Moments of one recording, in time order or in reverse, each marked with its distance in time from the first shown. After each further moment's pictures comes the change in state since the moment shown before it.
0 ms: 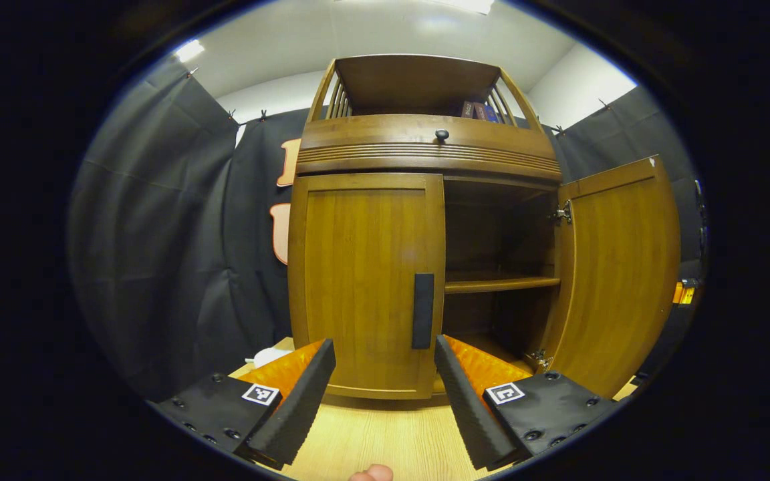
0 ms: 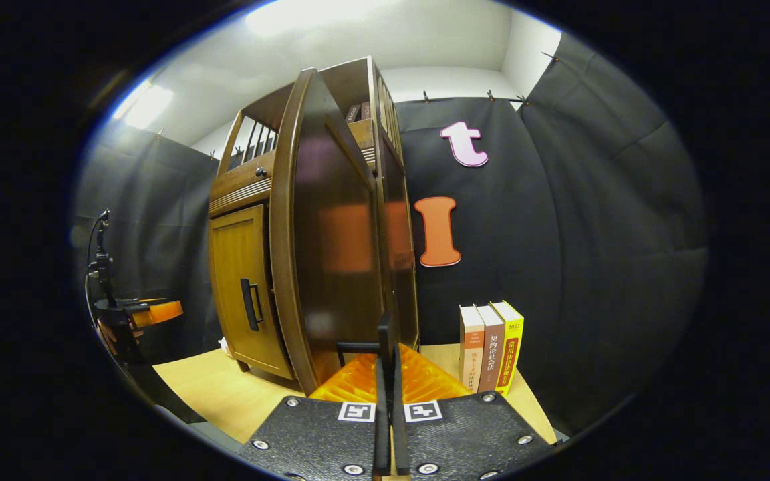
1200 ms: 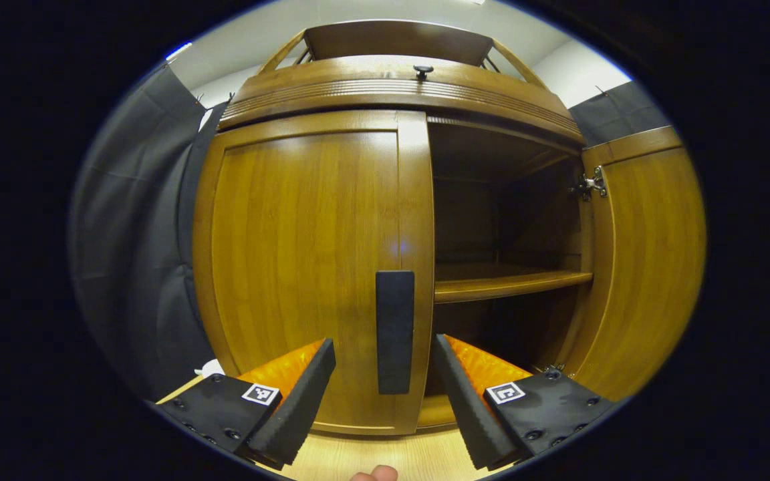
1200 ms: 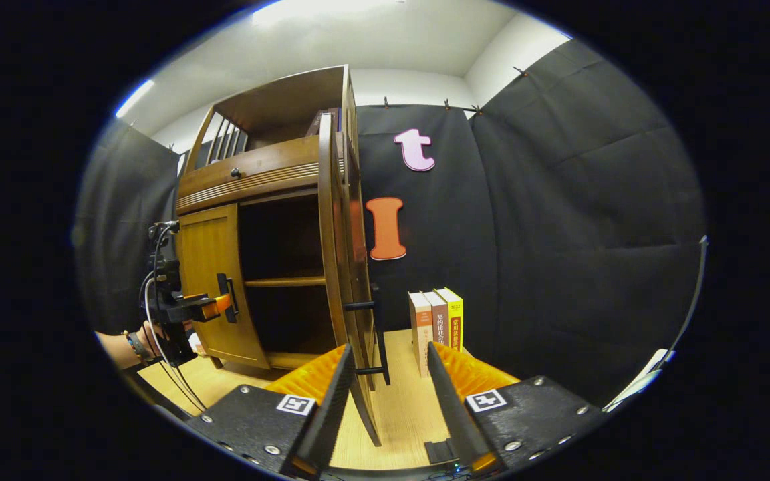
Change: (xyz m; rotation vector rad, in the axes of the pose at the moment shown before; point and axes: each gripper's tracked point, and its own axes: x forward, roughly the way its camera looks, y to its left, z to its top) left arm 0.152 -0.054 -0.041 -0.007 0.062 -0.085; right arm -0.097 0.016 -0.002 0.014 0.021 -0.273
